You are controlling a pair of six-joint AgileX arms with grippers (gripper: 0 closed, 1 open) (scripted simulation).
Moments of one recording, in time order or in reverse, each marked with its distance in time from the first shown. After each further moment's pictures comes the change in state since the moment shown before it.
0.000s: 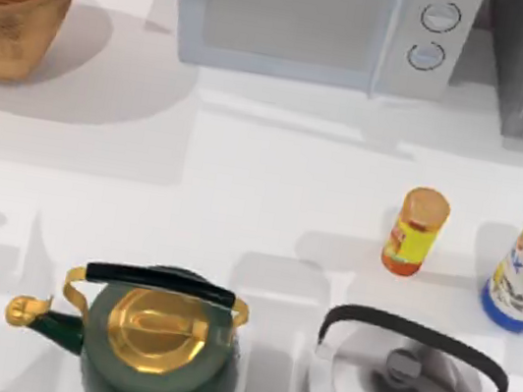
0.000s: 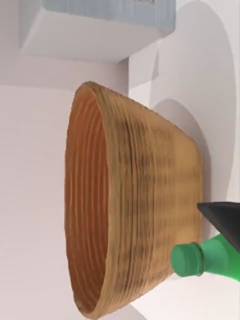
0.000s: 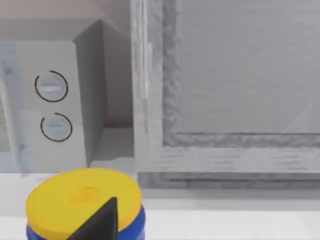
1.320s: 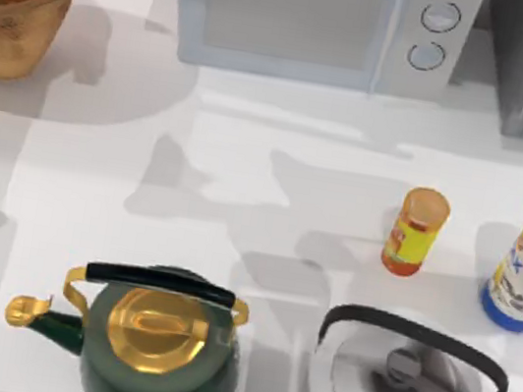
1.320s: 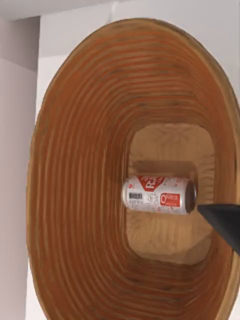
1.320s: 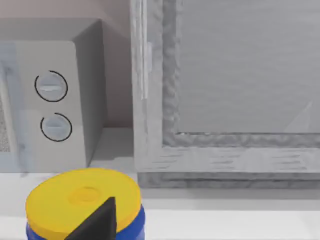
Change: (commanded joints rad) left arm 0.071 1.592 1.495 -0.615 0.083 0.018; right arm 0.000 0.000 0.000 0.000 0.000 0.000
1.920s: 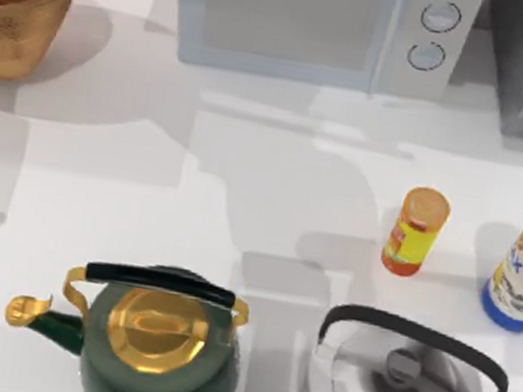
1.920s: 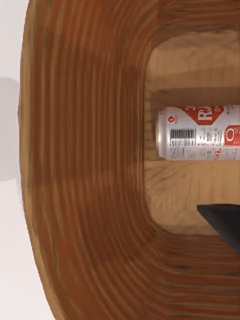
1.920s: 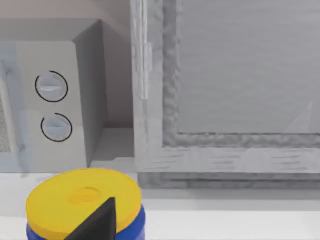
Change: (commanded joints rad) left arm 0.063 0.705 0.778 -0.380 0.023 0.112; right arm 0.000 0.000 0.000 0.000 0.000 0.000
